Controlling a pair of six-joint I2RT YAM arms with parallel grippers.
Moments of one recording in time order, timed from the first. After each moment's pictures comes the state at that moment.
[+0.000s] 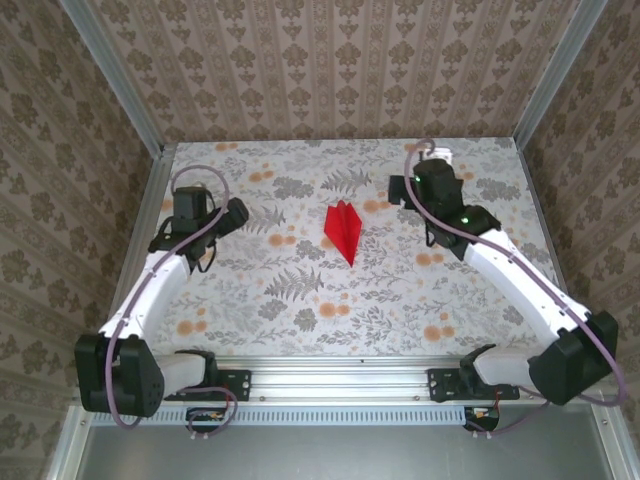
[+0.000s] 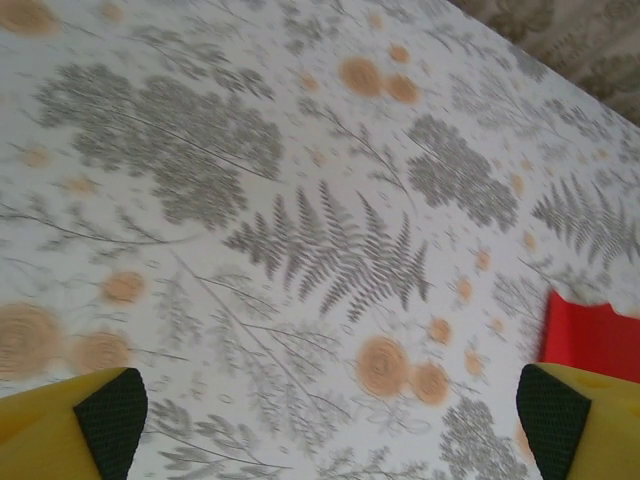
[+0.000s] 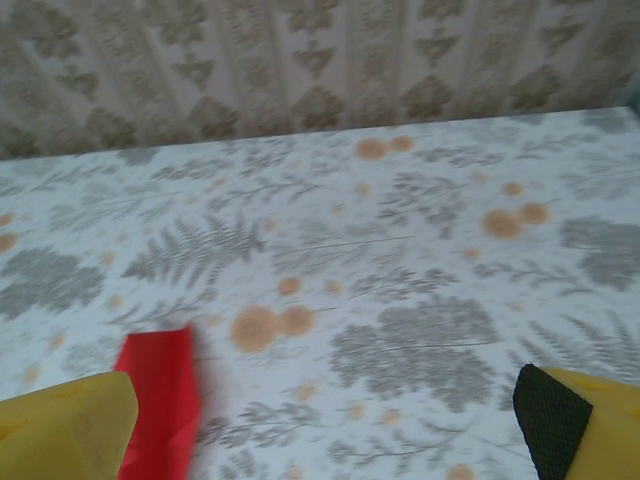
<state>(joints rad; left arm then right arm) -0.15 1.18 0.87 -0.40 0.00 -0.52 0.41 1.25 1.13 -0.43 0.47 0.31</state>
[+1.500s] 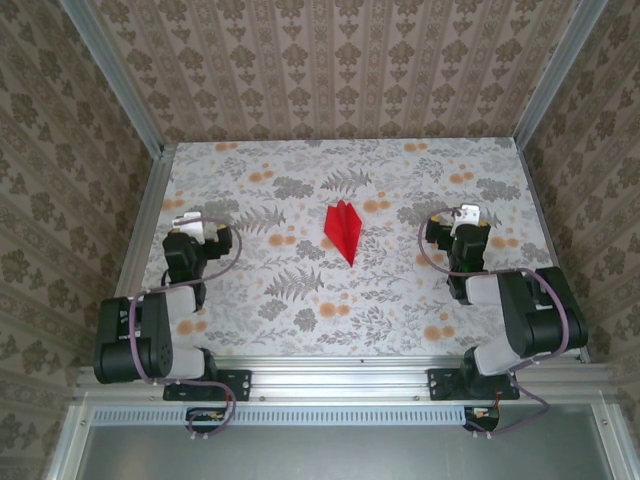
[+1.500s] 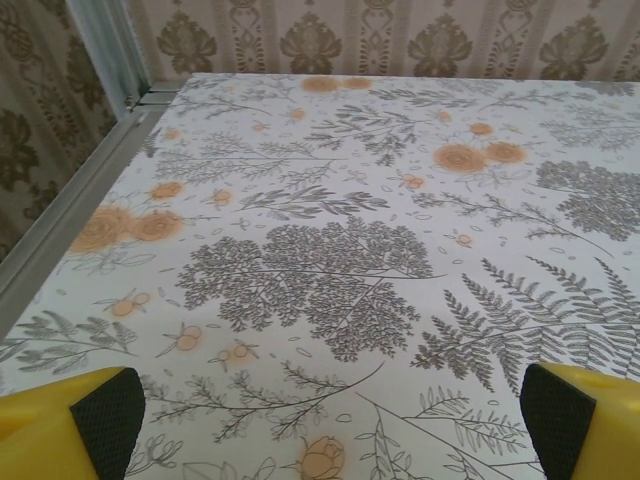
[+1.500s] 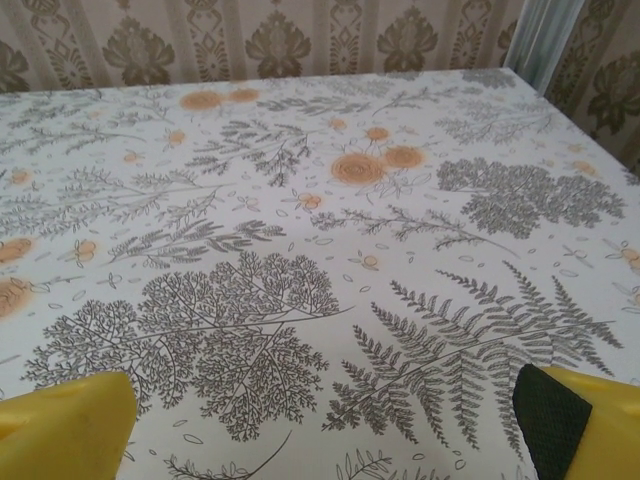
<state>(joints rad) 0.05 1.37 0.32 0.73 0.08 0.02 0.04 1.53 0.37 0.82 0.27 0.06</state>
